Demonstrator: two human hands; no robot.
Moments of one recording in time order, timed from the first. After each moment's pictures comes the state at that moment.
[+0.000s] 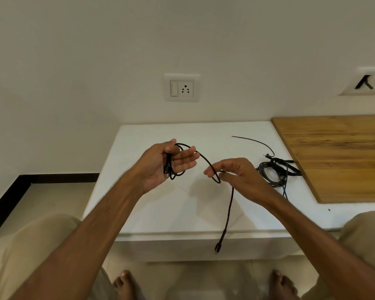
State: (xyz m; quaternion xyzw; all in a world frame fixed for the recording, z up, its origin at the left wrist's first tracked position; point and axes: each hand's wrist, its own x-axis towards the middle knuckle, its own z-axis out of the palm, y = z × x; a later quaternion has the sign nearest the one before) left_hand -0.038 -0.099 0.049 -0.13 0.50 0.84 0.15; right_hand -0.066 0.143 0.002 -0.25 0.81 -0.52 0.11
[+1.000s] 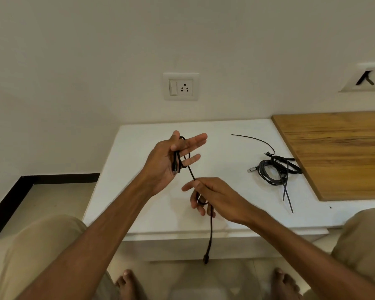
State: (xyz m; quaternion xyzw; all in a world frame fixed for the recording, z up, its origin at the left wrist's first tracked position) left_hand -0.030 -0.080 0.054 0.03 0.55 0.83 0.09; right_hand -0.023 0.103 -0.006 -0.23 0.76 -0.55 0.27
